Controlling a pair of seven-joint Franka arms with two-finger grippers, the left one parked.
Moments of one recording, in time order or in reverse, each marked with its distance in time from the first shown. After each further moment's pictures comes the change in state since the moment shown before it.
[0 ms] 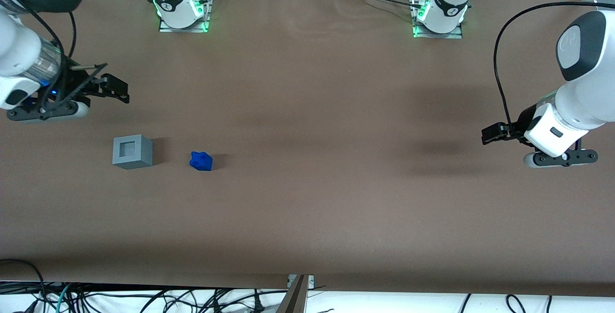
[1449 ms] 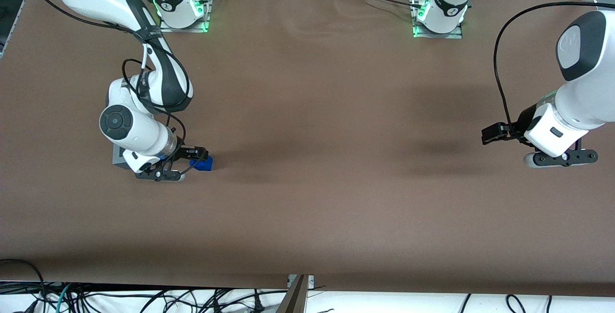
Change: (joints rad) arm 0.118 0.411 -0.003 -0.122 0.000 0.569 0.239
